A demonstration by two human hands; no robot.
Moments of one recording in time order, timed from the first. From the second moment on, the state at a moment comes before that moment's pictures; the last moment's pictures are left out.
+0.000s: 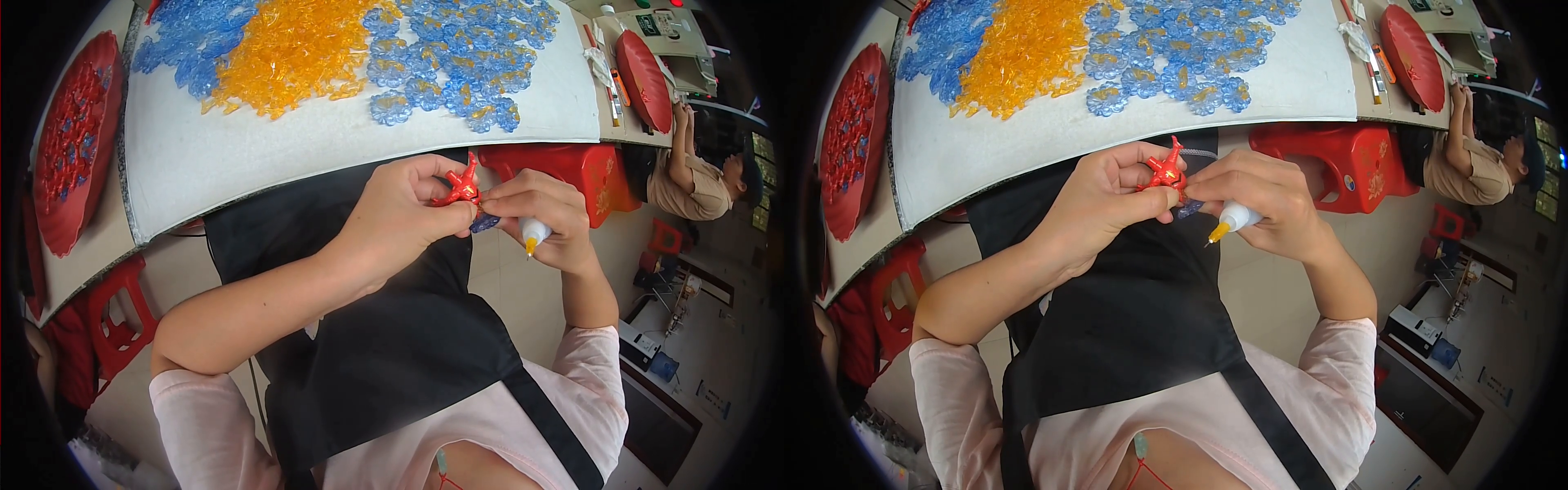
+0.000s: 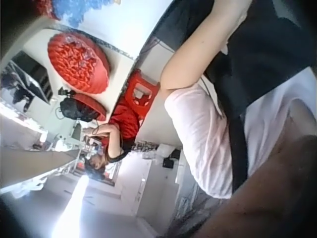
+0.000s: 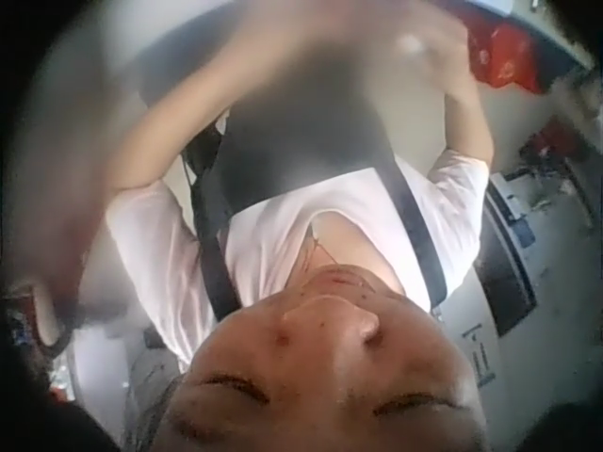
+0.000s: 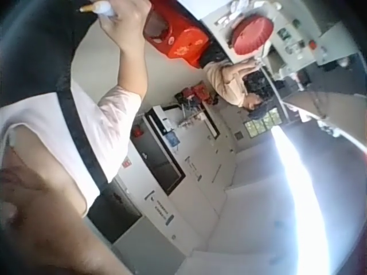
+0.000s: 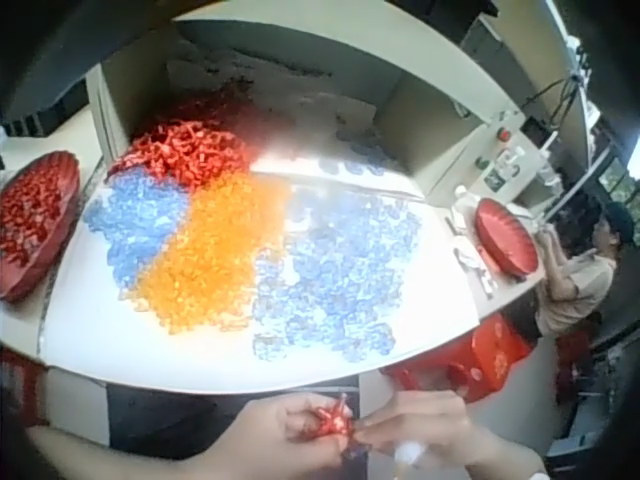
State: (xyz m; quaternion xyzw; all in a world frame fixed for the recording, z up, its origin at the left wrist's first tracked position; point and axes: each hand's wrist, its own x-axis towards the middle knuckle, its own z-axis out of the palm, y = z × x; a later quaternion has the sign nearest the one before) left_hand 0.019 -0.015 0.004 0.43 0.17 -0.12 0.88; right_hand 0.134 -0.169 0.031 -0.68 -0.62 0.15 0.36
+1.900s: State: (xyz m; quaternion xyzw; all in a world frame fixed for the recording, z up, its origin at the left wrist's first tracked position) left_hand 0.007 0.016 -0.008 0.50 0.11 -0.06 0.85; right_hand 0.116 -0.147 0.017 -0.70 -0.60 0.05 0.39
